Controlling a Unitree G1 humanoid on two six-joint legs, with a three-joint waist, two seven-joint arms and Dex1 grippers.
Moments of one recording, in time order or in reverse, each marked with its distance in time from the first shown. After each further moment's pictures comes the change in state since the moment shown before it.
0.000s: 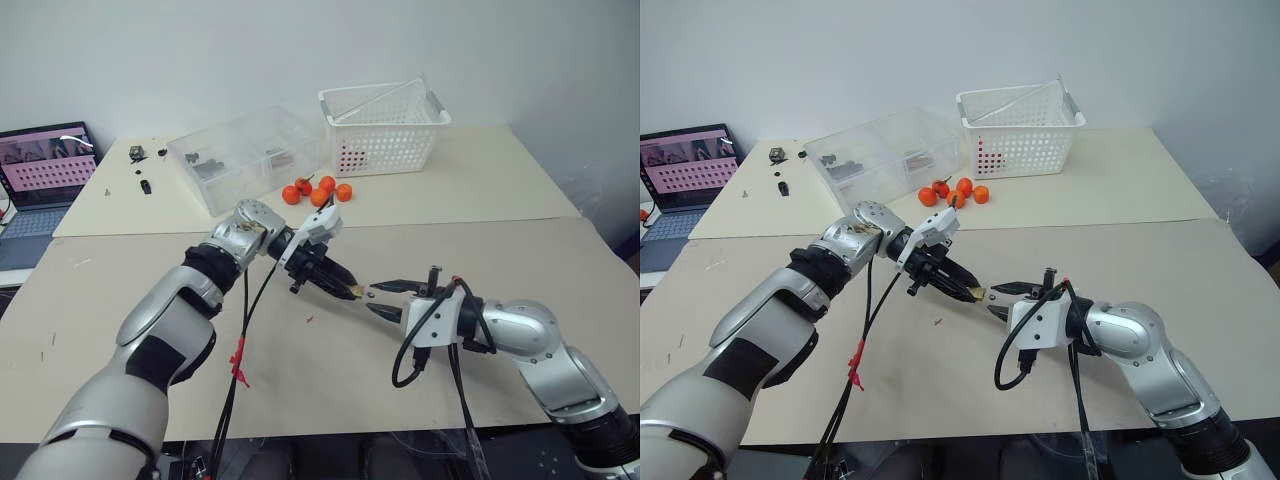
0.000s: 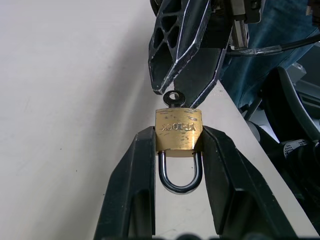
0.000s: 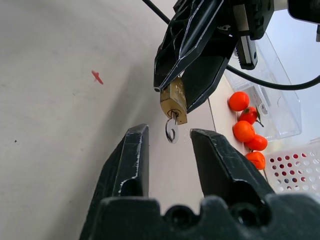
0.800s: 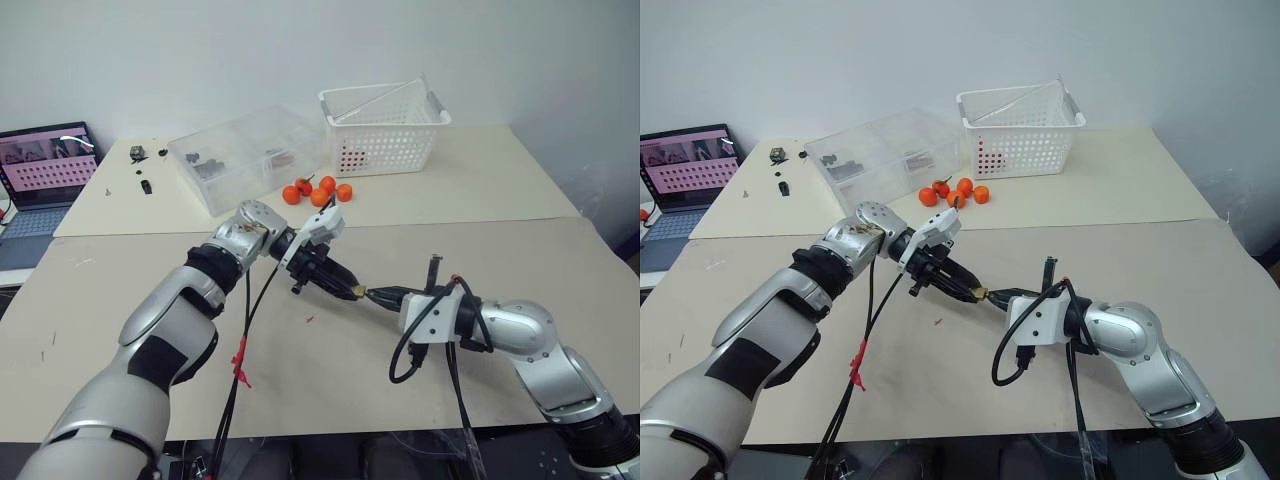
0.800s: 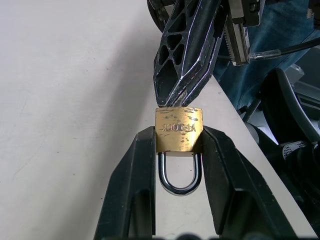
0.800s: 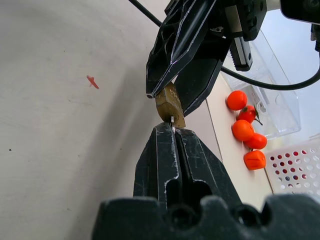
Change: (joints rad) left arm -0.001 -0.011 0.001 0.012 -0.001 -0.013 -0.001; right arm -0.003 0.023 -0.006 -0.002 0.017 0.043 0.006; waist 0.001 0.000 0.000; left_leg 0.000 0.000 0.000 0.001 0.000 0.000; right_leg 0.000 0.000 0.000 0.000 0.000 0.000
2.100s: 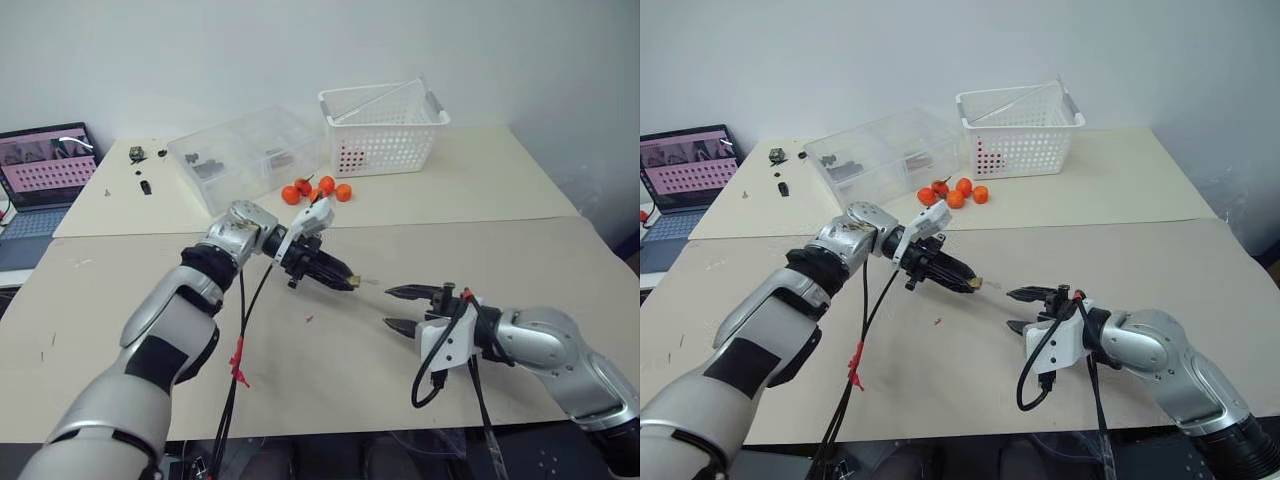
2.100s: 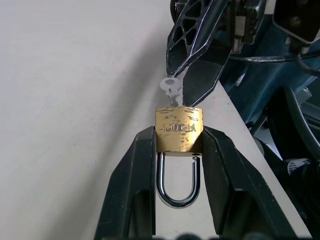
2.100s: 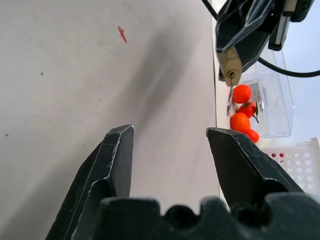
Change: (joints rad) left arm 0.002 0.004 0.073 0.050 0.013 0.065 -0.003; right arm 0.075 -0.149 -0.014 0.073 -0.137 -0.283 -0.090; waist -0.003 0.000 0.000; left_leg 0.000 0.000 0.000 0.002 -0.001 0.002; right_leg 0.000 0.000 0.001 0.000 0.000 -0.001
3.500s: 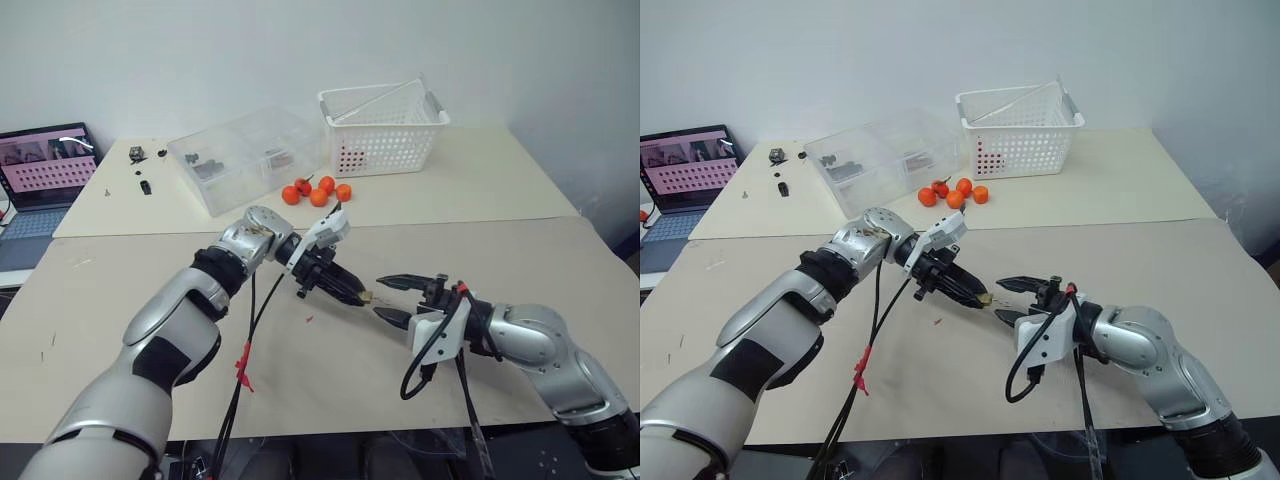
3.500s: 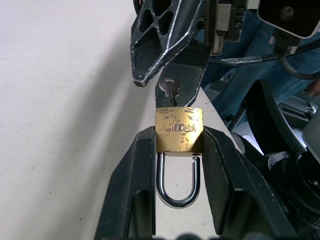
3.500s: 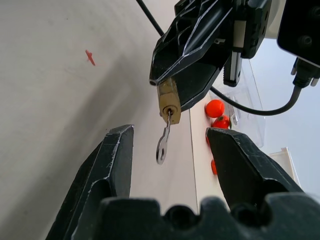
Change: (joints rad) left arm 0.001 -0.019 -0.114 -0.064 -0.078 -0.009 0.000; right arm -0.032 0.102 -0.019 -0.022 -0.015 0.007 0.002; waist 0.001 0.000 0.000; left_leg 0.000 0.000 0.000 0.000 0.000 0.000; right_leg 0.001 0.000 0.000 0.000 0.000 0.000
